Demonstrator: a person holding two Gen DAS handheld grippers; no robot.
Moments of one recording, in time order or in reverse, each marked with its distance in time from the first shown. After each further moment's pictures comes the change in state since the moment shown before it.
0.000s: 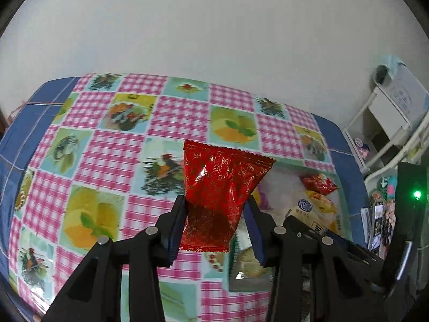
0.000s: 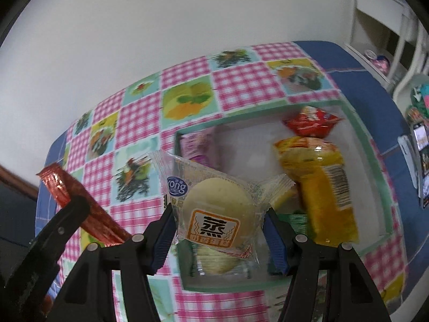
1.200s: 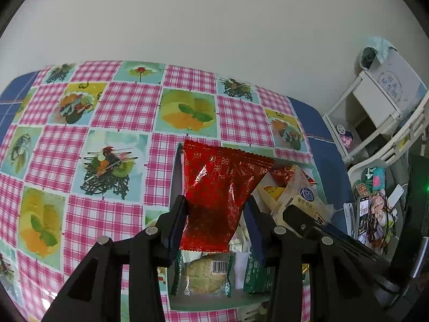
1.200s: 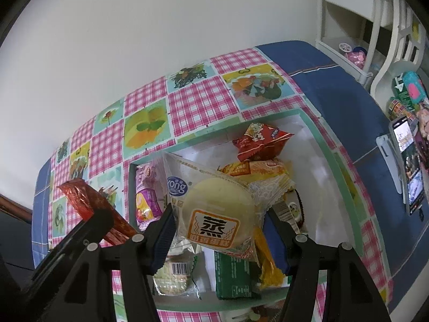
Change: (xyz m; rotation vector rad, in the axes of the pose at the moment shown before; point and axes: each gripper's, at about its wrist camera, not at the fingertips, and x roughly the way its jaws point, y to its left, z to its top) left arm 0.050 -0.049 0.009 0.014 0.080 -0.112; right arm 0.000 -0.055 0.031 0.073 -0.038 -0.031
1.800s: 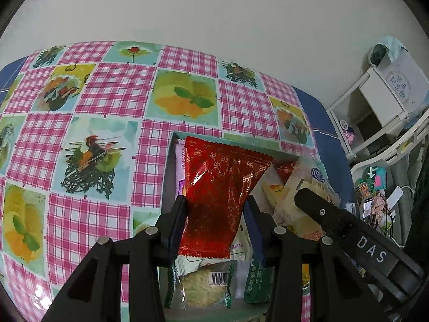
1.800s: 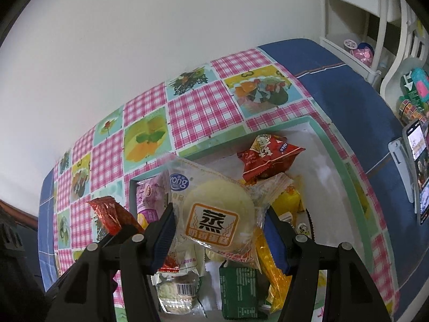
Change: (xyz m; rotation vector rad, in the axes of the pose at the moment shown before) left arm 0.038 0.005 0.006 -0.021 0.074 -0.026; right arm 0.016 -0.005 0.019 0.039 -0.002 0.041
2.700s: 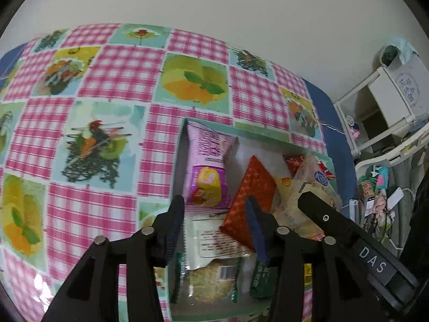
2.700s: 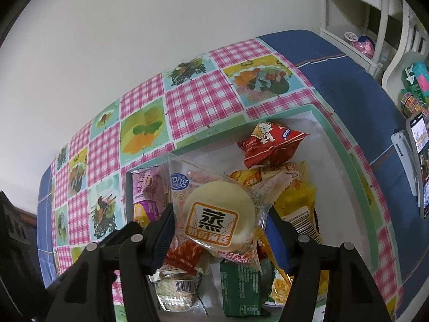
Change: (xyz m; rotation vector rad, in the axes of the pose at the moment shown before) left arm 0.004 0.014 0.002 -0.030 0.079 0.023; right arm 0.009 0.001 -0.005 -0.006 0.042 -0.002
